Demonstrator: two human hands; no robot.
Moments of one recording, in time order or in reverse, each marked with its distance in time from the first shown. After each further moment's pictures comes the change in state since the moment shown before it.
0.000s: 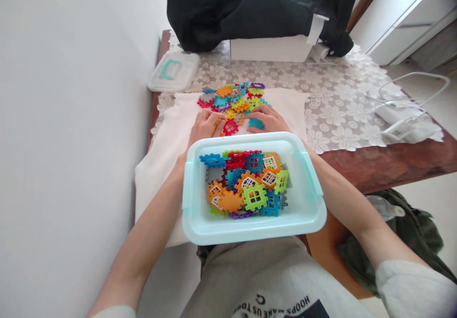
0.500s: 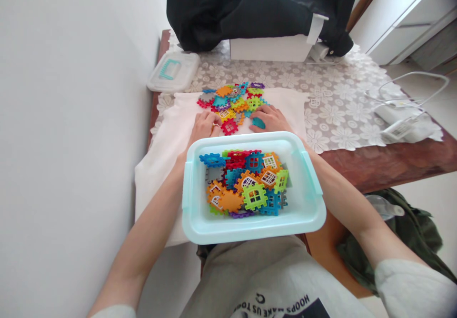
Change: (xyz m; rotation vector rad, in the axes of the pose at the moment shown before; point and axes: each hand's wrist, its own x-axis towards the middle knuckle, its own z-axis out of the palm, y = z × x) left_hand 0.004 -0.015 0.006 -0.016 -0.038 -0.069; right_hand 0.000 0.006 -0.003 -0.108 -0.058 0.094
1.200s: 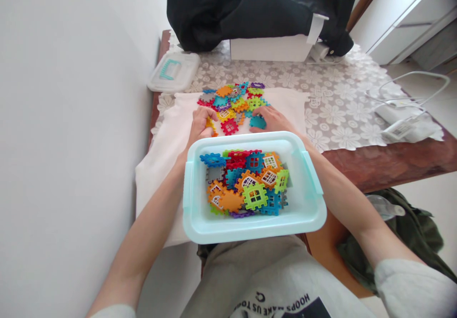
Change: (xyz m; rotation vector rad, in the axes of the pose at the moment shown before) left_hand -0.001 0.012 -0.016 -0.220 0.105 -0.041; right_hand -0.004 -0.008 -0.016 0.124 -0.016 -0.008
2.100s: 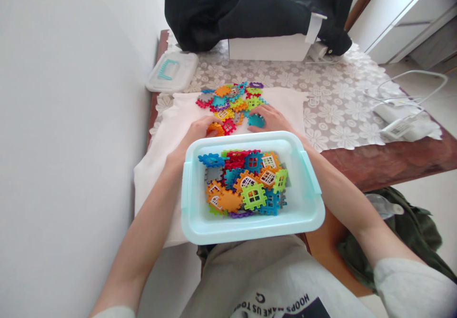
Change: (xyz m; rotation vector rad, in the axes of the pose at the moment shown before) left_hand -0.002 -0.010 -0.011 -0.007 -0.278 0.007; right_hand 0.006 0.001 0.006 0.066 0.068 -0.027
